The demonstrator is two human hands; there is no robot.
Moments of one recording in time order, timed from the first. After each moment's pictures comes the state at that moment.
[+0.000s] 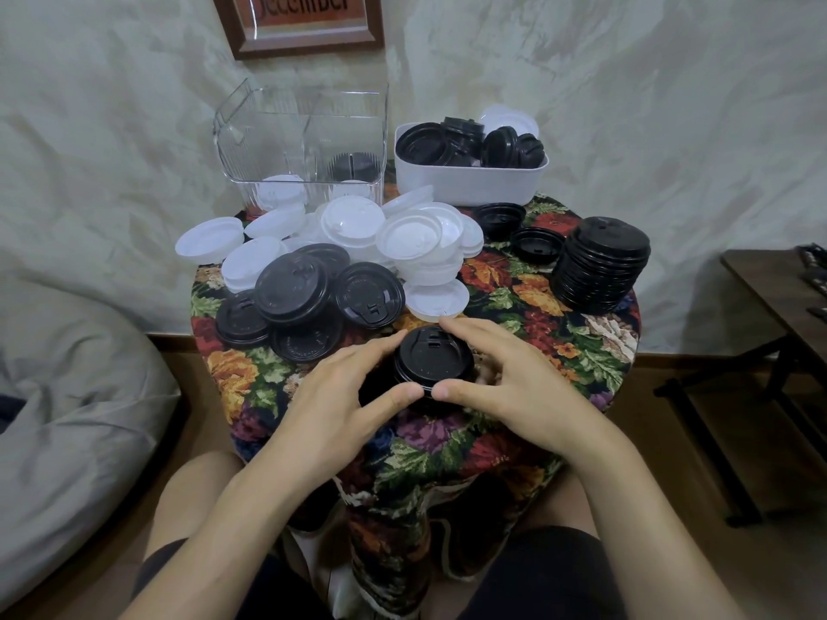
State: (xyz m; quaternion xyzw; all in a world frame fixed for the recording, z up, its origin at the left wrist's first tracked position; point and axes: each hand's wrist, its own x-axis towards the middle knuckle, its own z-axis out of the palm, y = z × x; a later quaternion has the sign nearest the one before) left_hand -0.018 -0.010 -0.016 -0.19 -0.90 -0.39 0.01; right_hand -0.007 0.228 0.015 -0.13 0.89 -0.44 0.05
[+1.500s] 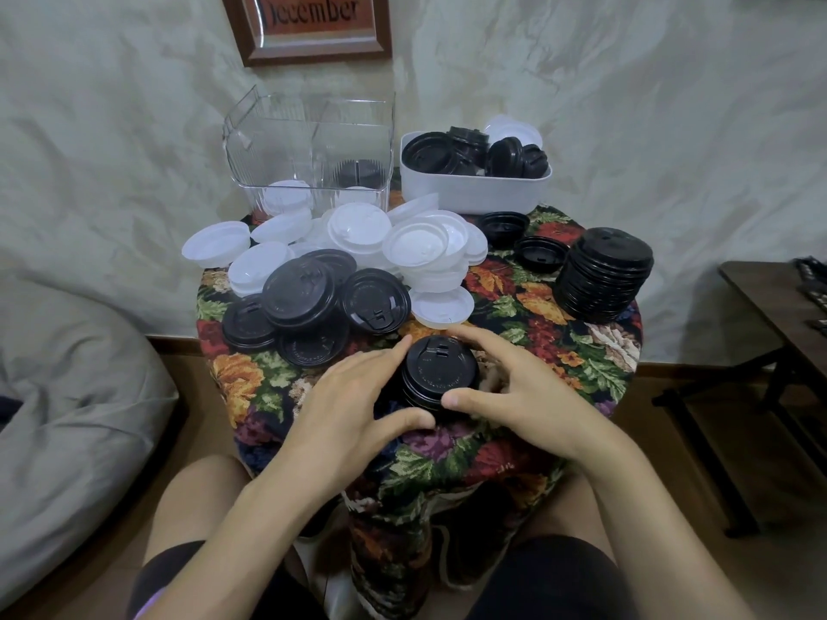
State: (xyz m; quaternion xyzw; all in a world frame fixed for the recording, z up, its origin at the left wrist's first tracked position) left_hand -0.020 -0.006 -0.021 -0.23 -0.91 -0.33 0.06; right_hand -0.010 0.231 0.013 -0.11 0.89 -0.44 0.09
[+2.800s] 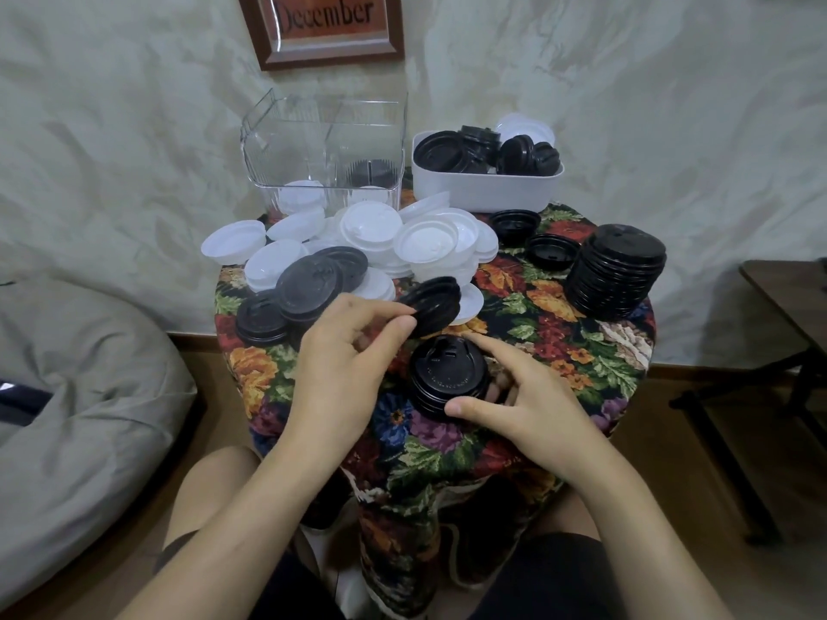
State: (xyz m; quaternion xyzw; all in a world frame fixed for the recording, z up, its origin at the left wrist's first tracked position) left_hand -0.015 0.010 0.022 -0.09 -0.79 -0.58 0.18; right_hand 0.011 0.223 0.007 -0.06 0.90 -0.43 0.02
